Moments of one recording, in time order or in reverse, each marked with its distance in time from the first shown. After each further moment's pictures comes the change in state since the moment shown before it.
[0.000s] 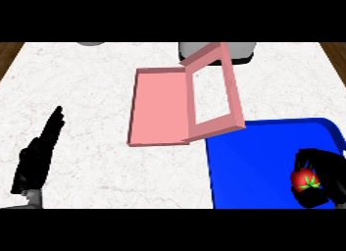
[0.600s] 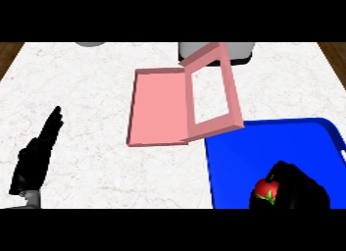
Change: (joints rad) left arm 0.004 0.004 0.001 -0.011 -0.006 -0.001 0.012; right arm 0.121 0.288 0.388 -0.372 0.474 -0.092 0.750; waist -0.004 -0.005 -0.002
